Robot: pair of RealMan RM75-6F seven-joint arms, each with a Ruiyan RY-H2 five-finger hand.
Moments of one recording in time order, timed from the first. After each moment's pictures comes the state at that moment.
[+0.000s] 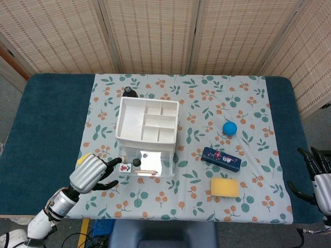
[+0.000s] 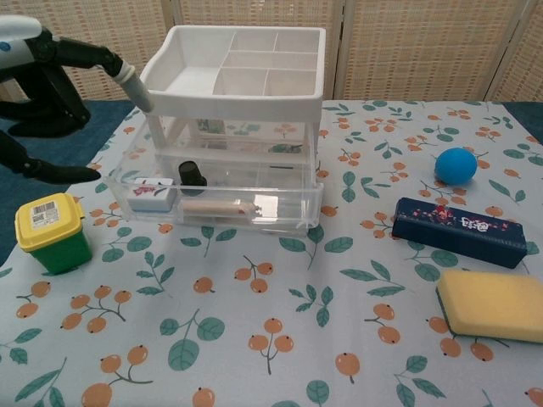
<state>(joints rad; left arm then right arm) -0.54 -1.16 -0.07 -1.88 1.69 1.20 0.02 0.00 -1.05 0.04 -1.58 -1.61 1.62 0.23</state>
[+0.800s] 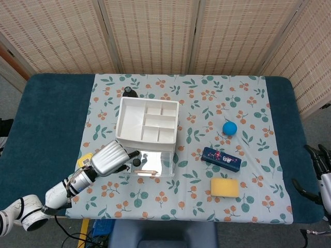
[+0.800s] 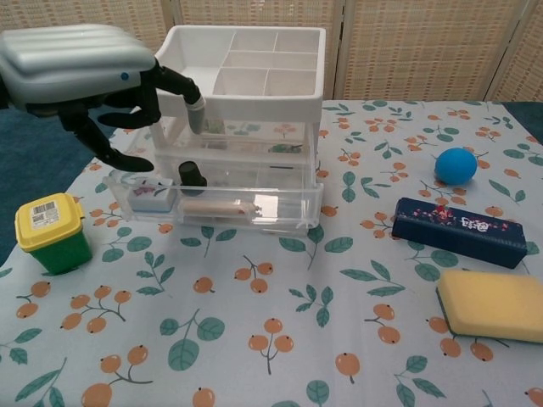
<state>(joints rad) -0.76 -1.21 -0.13 -1.66 1.73 1.00 0.18 -0.01 -1.01 0.06 -1.63 -1.60 1.65 0.20</state>
